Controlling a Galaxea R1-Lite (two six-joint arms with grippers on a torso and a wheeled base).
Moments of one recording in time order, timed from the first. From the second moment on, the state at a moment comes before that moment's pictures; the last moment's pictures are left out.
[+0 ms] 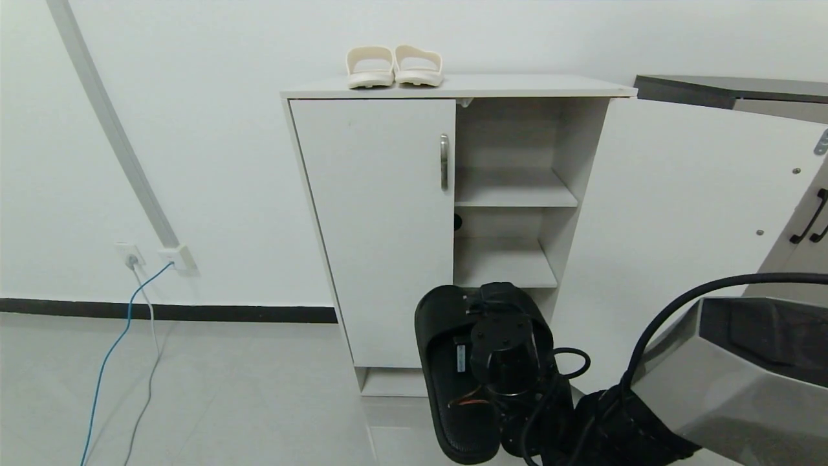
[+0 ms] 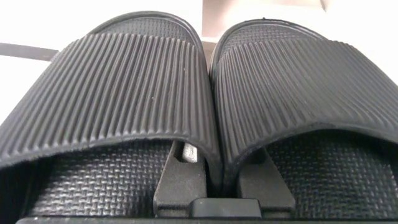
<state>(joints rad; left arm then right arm) 0.00 0.00 0.00 0.00 -0.04 0.03 0.90 2.18 -0.94 -0.99 -0.76 0.22</state>
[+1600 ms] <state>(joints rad) 0.00 0.00 0.00 0.00 -0.04 0.03 0.77 2.28 -1.16 -0.65 -0.66 0.39</state>
